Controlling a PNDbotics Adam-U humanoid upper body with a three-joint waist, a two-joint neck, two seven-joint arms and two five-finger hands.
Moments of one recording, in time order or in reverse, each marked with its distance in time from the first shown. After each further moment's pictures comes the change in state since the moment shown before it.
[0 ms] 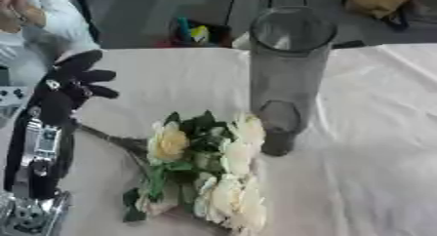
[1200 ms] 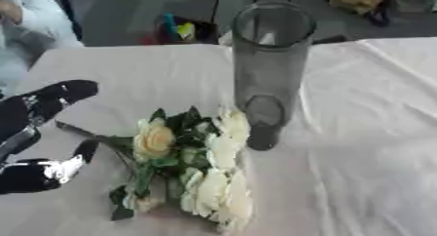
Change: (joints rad) left arm 0.111 0.404 0.018 0.000 -0.342 0.173 -0.244; right arm 0.008 -0.020 0.001 0.000 -0.019 -0.010 -0.001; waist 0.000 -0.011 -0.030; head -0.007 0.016
